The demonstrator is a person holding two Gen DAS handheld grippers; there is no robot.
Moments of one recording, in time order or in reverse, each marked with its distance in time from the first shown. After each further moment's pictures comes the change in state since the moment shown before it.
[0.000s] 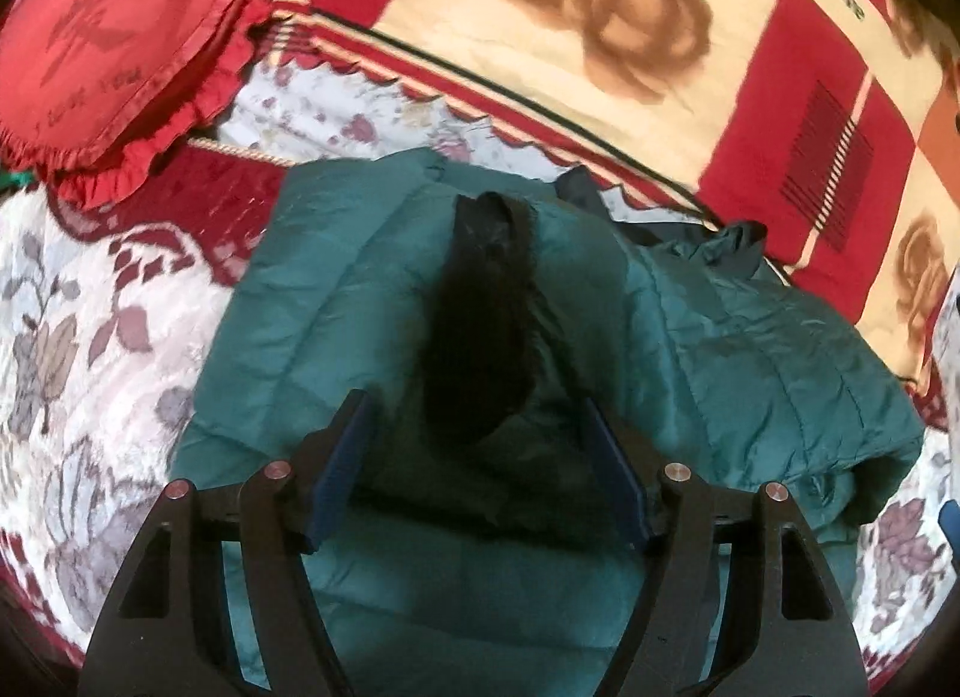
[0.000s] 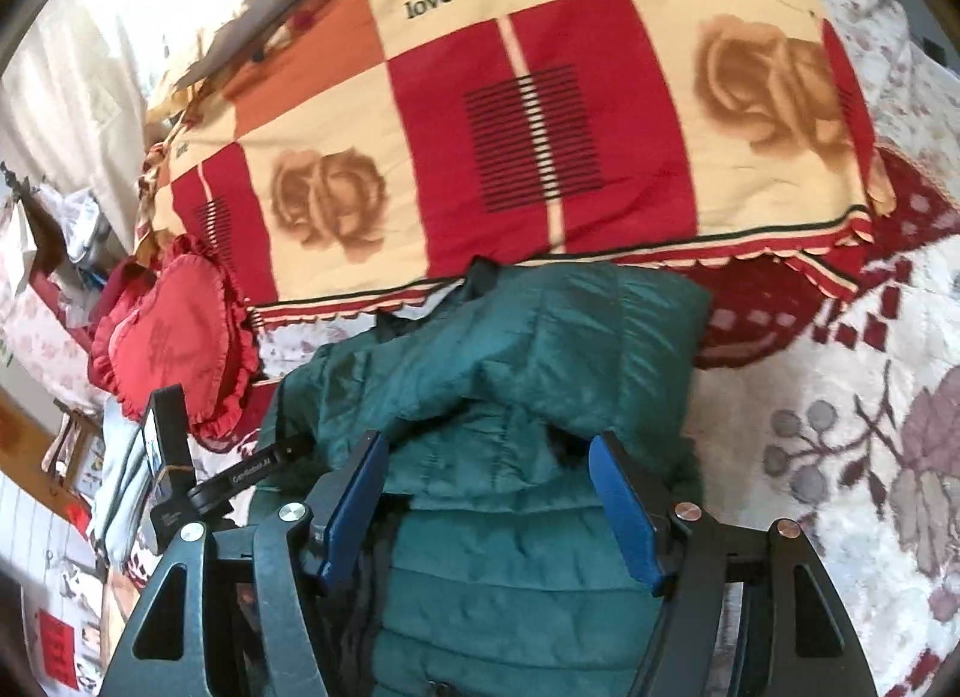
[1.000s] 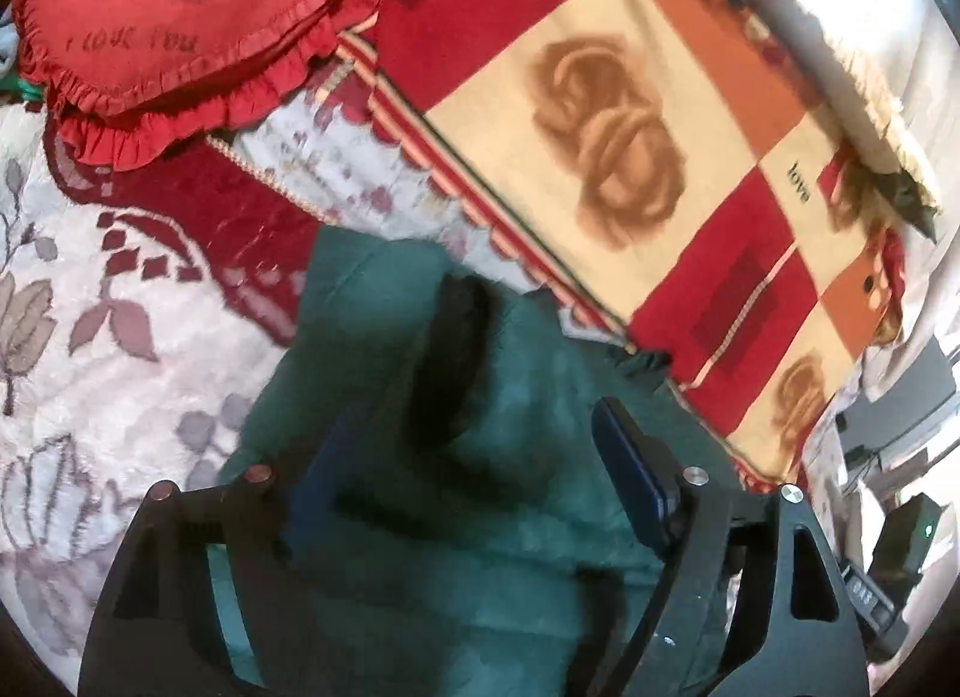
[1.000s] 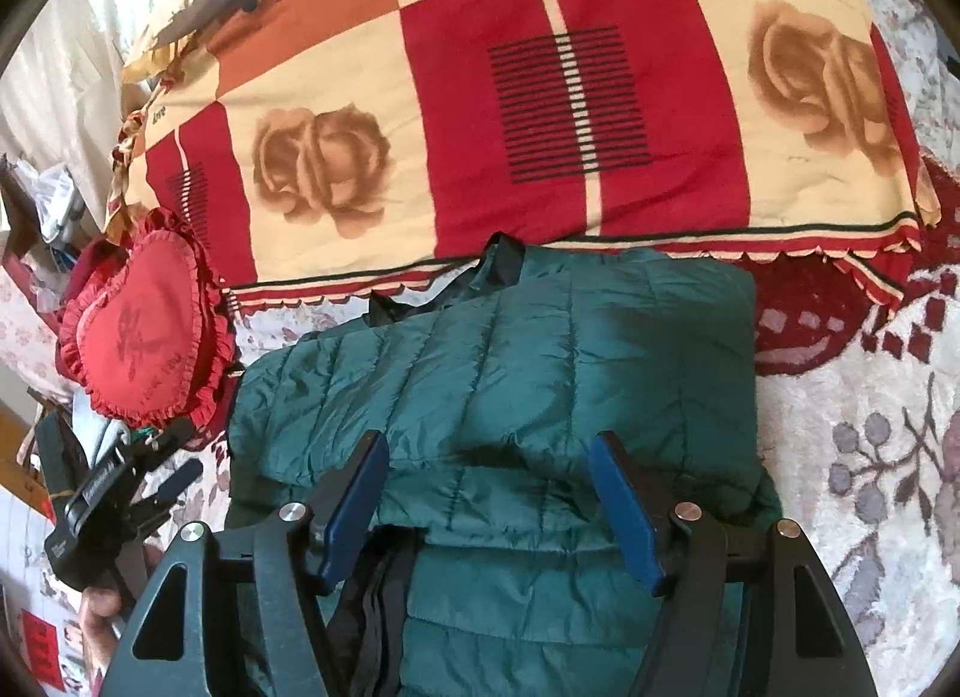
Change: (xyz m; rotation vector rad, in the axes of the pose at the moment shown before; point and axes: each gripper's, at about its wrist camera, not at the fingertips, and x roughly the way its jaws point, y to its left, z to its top) left arm -0.047 0.076 0.009 -0.228 -0.139 -0.298; right arm 0.053 0.037 0.002 -0.032 0.030 -0.052
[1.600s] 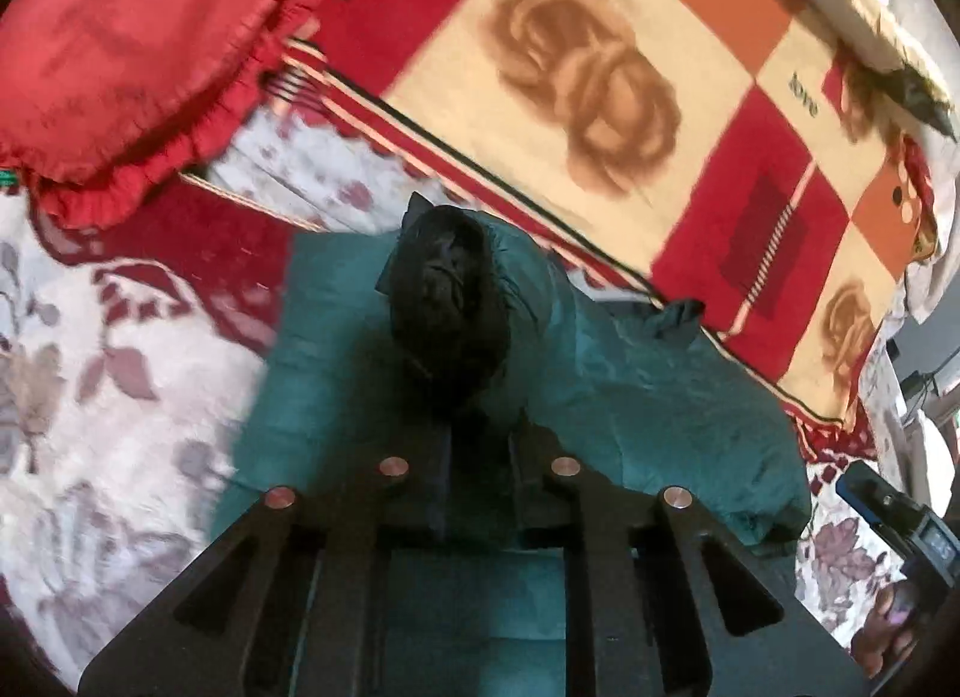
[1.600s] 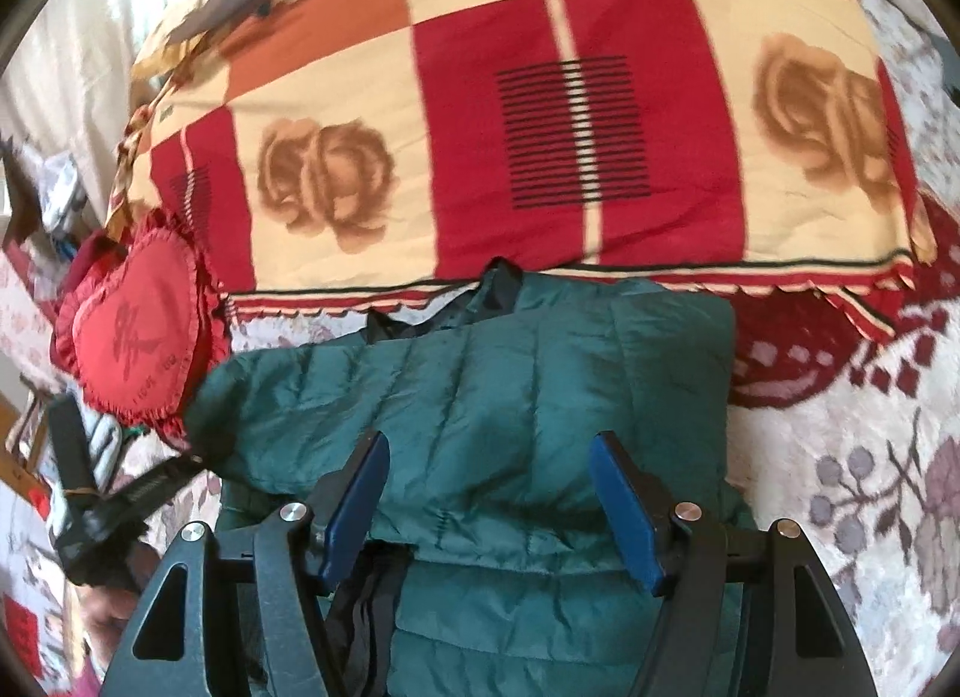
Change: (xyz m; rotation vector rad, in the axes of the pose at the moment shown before) left arm 0.015 -0.016 -0.001 0.162 0.033 0.115; right arm 0.003 0.009 0.011 -0.051 -0.027 -0.018
